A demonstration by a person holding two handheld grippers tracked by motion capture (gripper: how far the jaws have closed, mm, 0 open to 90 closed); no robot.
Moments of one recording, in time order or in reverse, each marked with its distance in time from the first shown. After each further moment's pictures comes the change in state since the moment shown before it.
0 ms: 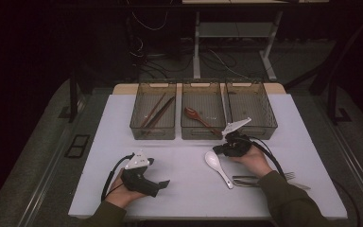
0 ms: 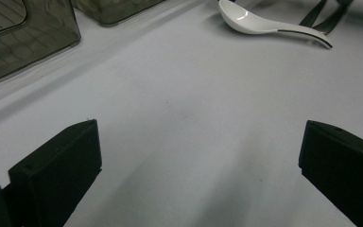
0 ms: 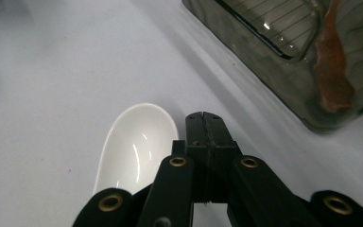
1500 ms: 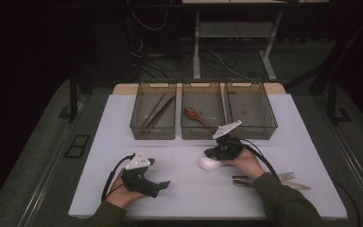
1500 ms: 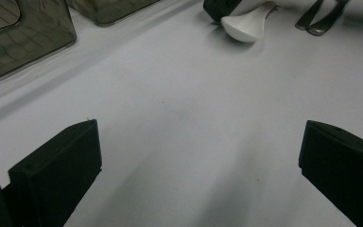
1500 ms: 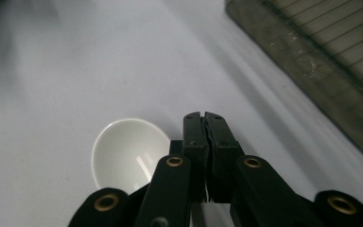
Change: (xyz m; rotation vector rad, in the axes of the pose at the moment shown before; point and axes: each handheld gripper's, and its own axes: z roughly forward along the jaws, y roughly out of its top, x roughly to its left) left arm -0.002 0.001 0.001 0.003 -0.004 0.004; right arm 0.016 0.009 0.014 -0.011 0.043 -0.054
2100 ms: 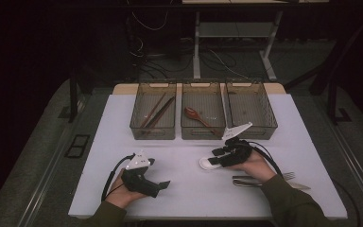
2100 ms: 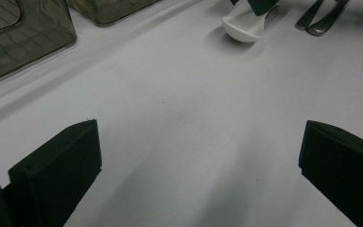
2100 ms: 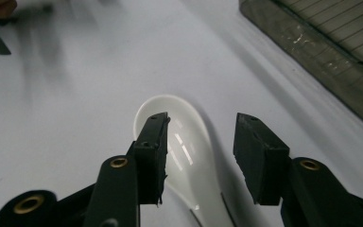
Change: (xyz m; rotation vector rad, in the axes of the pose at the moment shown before) left arm 0.000 0.000 0.000 0.000 -0.001 0.001; right arm 0.008 -0.014 -0.023 -0.022 0.067 0.021
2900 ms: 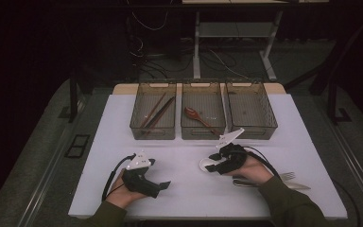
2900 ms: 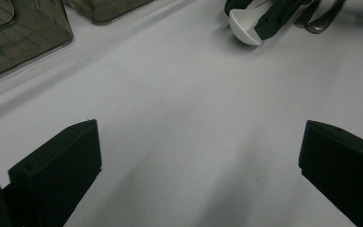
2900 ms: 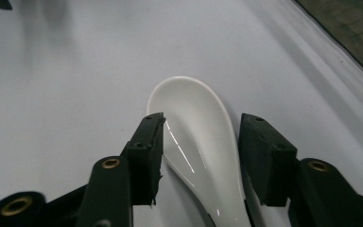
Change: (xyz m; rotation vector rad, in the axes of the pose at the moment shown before) left arm -0.001 0.000 0.001 0.006 -0.005 0.000; right arm 0.012 -0.002 0.014 0.070 0.010 -0.110
